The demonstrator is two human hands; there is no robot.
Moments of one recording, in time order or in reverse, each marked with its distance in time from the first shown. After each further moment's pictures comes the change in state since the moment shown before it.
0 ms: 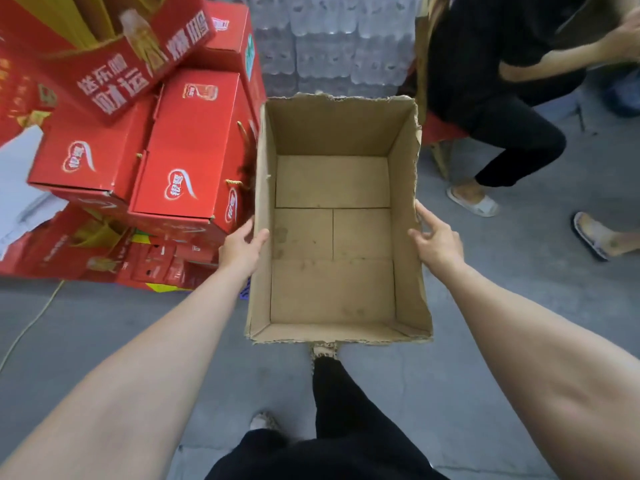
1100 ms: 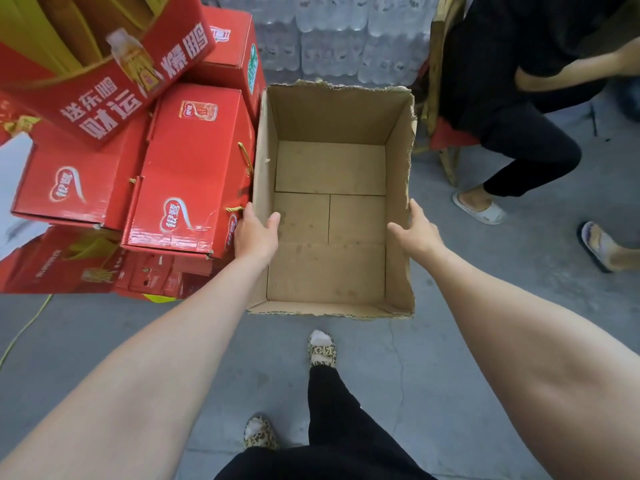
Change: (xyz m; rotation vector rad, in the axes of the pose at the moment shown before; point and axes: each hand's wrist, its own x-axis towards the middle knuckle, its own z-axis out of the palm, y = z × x) left_hand 0.047 0.071 0.018 0.175 0.112 -0.026; right_hand 0.065 -0.061 0.016 -0.055 -0.175 0.046
